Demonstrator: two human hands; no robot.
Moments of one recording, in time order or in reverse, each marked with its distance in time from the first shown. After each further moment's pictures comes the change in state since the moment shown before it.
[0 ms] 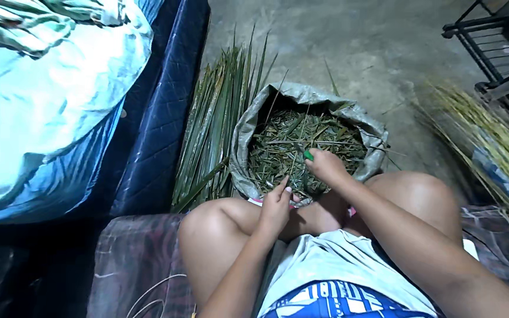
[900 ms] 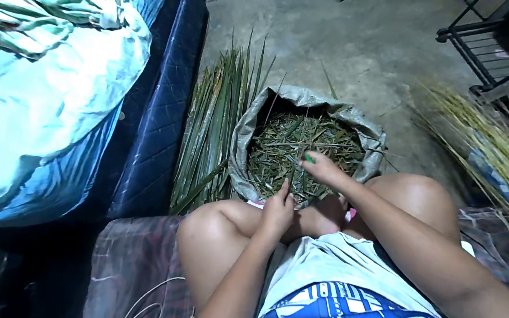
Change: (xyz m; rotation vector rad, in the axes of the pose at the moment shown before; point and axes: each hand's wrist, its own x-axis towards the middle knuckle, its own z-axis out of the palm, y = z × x) left_hand 0.006 0.002 0.003 0.335 -0.078 -0.085; right_hand -0.002 0.010 0.003 0.464 -0.123 -0.073
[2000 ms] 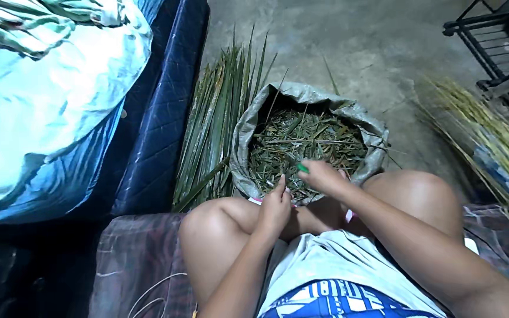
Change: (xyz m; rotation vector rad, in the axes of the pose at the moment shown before) left_hand -0.001 -0.004 -0.002 -0.007 0.093 0.020; right_hand -0.017 -0.014 0.011 -0.379 -0.109 0.000
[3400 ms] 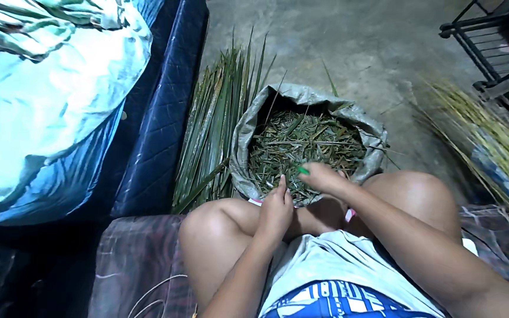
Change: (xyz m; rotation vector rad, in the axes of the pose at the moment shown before) left_hand -0.006 0.006 0.004 0.161 0.073 0.054; right_hand -0.001 0.000 -0.003 0.026 -0.066 0.040
